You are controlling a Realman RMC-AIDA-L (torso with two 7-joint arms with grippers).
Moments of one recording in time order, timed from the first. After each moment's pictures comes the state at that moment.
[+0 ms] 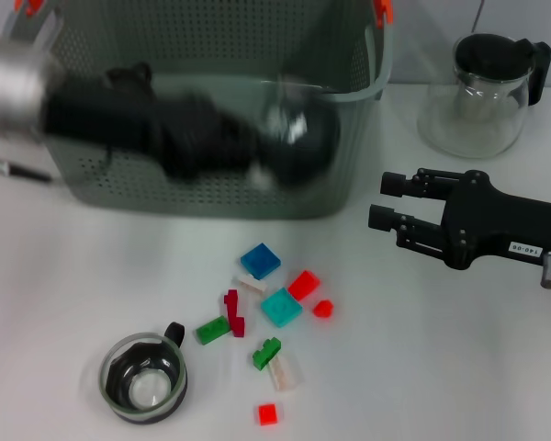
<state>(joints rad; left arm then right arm) -0.75 -2.03 0.70 0.96 1.96 1.98 -1.93 0.50 2.07 -0.88 -0.56 -1.66 -1.58 1.21</state>
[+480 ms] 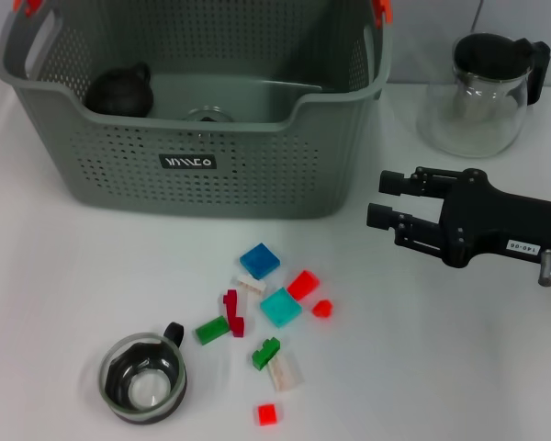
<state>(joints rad) -0.89 -1.96 0.78 0.89 1.76 1.40 -2.08 0.50 2.07 -0.88 -0.56 -1.66 -1.57 1.21</state>
